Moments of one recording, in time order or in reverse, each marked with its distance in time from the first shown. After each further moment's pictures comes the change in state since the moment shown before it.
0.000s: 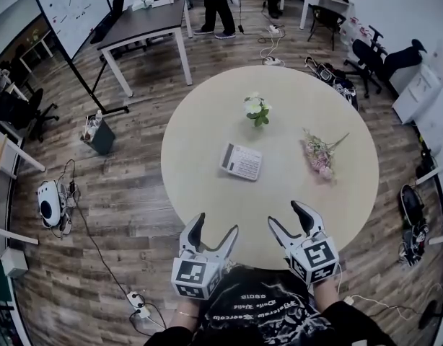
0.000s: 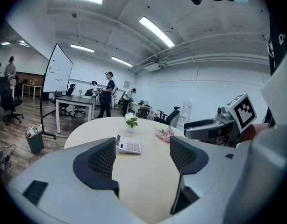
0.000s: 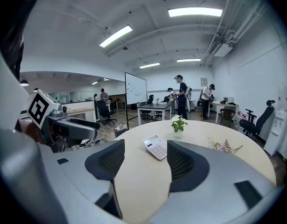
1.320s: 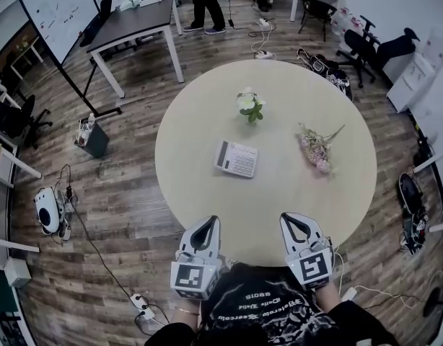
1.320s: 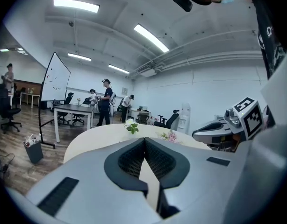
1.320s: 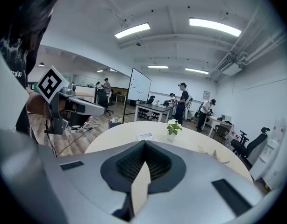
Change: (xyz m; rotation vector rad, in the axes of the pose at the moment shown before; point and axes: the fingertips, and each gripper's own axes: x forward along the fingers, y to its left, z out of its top) left arm 0.005 0.007 0.011 0.086 -0.100 -0.007; right arm -0.013 0.000 -0.014 -0.216 0.009 -0.086
